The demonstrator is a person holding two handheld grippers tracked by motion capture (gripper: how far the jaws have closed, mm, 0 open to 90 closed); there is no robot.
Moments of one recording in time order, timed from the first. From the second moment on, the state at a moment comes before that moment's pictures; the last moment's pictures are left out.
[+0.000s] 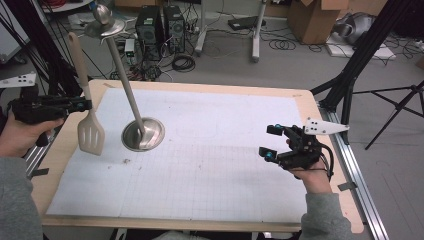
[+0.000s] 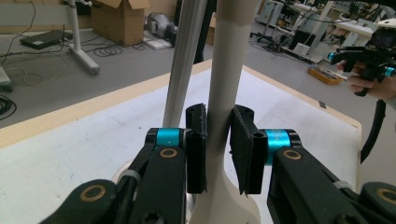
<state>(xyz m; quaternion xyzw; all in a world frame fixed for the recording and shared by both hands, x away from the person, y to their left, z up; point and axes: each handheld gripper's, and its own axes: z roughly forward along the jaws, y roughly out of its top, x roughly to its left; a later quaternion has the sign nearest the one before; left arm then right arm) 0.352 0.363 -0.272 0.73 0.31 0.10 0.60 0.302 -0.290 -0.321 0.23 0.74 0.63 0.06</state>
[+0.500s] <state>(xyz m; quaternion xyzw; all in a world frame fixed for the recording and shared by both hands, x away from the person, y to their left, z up) 0.357 0.360 -0.274 0.73 0.30 0.11 0.60 0.301 -0.291 -0.321 0.23 0.74 0.63 0.06</state>
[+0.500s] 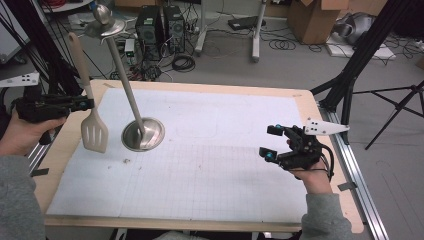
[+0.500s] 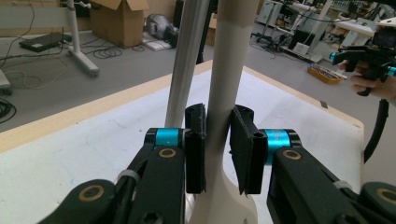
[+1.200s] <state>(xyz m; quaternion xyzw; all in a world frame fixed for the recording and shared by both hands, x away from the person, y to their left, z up) 0.364 0.365 -0.276 0.73 0.30 0.09 0.61 0.301 -0.291 -0.322 0.23 0.74 0.63 0.06</state>
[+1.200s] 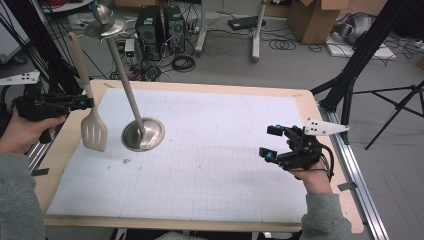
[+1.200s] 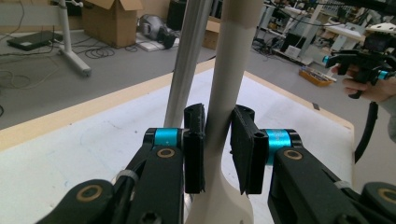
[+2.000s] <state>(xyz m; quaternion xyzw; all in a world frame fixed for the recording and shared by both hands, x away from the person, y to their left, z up) 0.359 0.370 -0.277 0.68 0.30 0.18 0.64 0.300 -0.293 -0.322 0.23 0.74 0.63 0.07</state>
